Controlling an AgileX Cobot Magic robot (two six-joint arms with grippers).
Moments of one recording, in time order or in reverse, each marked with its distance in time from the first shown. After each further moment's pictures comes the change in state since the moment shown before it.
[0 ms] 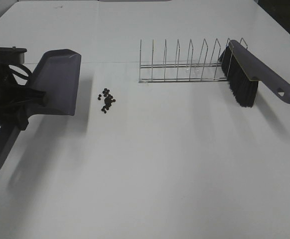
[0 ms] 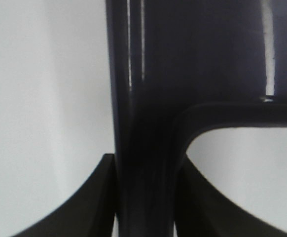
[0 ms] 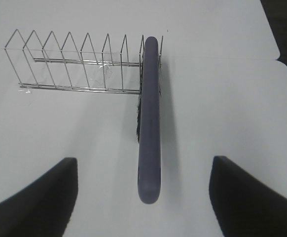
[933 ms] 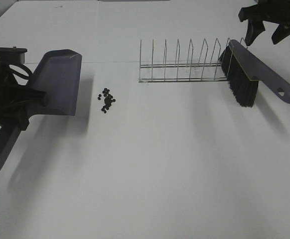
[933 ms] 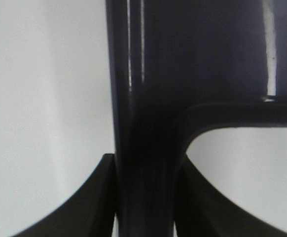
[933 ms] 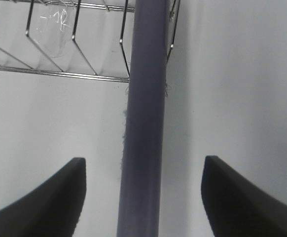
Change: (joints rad) left arm 0.000 0.000 0.000 -0.009 0.000 0.007; right arm -0.001 1.157 -1.111 -0.024 0.509 -0.007
